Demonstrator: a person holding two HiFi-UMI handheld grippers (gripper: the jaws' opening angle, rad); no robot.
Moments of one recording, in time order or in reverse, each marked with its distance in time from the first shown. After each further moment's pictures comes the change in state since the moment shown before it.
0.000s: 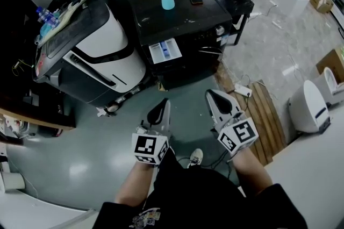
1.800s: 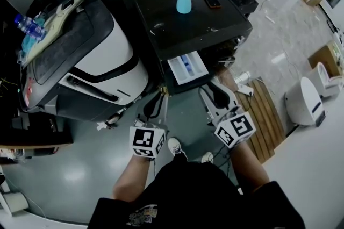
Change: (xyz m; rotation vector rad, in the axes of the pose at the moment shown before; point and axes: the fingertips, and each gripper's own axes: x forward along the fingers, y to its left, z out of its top) left arm 0.085 0.259 -0.028 -0.037 0.038 -0.092; right arm 0.258 0.027 -0.042 -0.005 0.060 -0.092
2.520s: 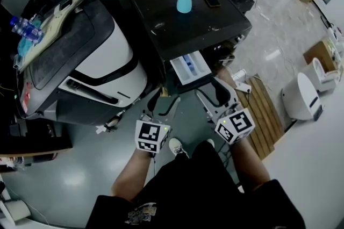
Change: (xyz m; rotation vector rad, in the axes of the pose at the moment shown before) left arm 0.013 0.014 -0.027 0.030 0.057 -0.131; right arm 0.026 0.016 -0.012 -0.042 0.043 -0.026
